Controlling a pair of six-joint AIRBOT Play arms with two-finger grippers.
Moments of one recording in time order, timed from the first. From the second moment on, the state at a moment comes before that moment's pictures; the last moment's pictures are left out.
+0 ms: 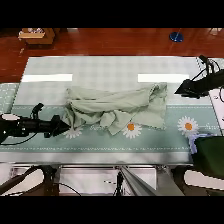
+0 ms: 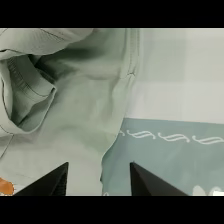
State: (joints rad) left arm 0.35 -1.18 0.44 0.71 -1.13 -1.22; right arm -0.29 -1.42 1.25 -1.15 1.33 1.32
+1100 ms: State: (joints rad) left arm 0.47 -1.00 0.52 0.59 -1.34 -1.11; right arm -0.13 -1.58 1.25 -0.91 1.27 1.26
